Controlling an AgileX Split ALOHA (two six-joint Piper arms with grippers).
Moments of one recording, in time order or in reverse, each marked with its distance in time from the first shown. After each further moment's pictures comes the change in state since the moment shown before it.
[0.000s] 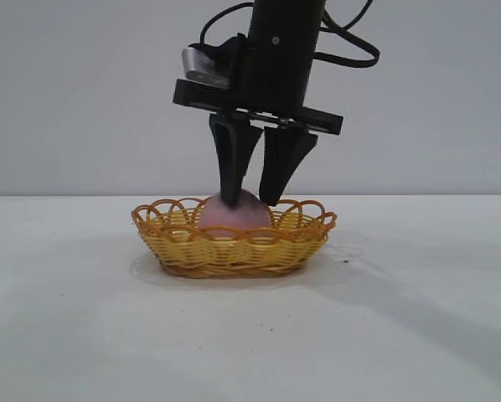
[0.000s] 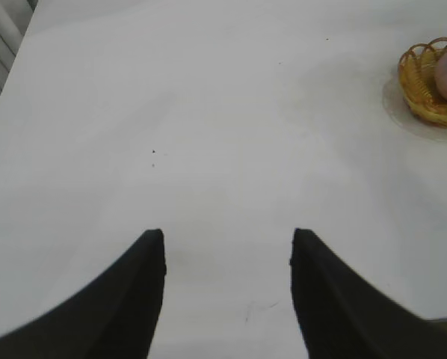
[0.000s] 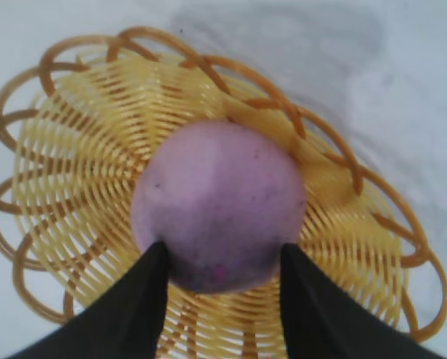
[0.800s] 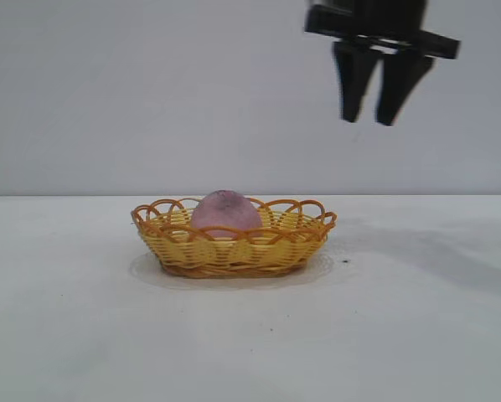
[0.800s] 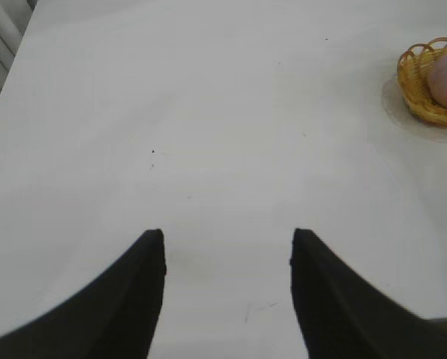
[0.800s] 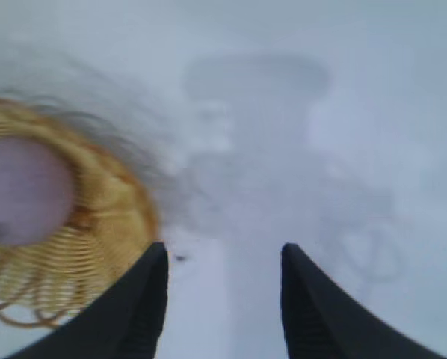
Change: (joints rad) left arm 0.000 0.000 0.000 0.000 0.000 0.000; right arm -0.317 -0.155 0.000 -0.051 0.062 0.002
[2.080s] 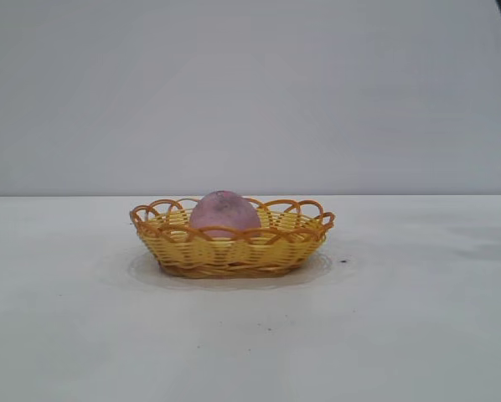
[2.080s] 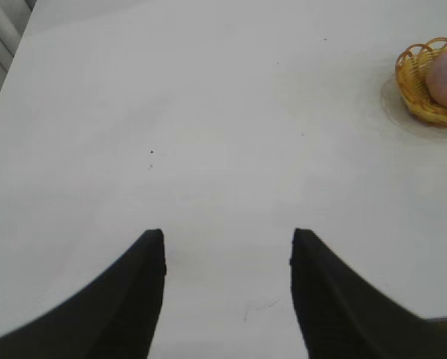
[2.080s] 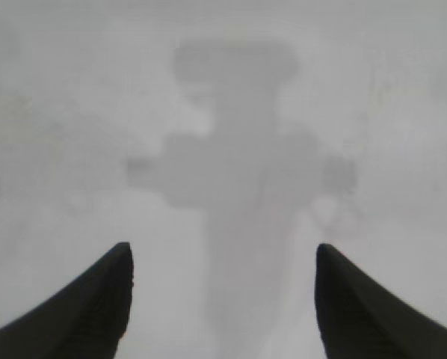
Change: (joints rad) left arm 0.000 0.000 0.000 0.000 0.000 0.000; right arm -0.231 -0.333 0.256 -0.087 0.061 0.016
